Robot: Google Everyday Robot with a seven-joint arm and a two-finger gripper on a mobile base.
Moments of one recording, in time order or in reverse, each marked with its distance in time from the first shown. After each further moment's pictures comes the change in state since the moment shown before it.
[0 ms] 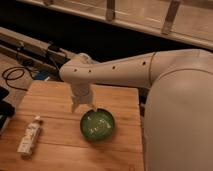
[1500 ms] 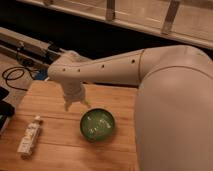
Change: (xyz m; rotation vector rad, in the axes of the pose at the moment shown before) arm -0.013 0.049 -0.017 0.039 -0.061 -0.130
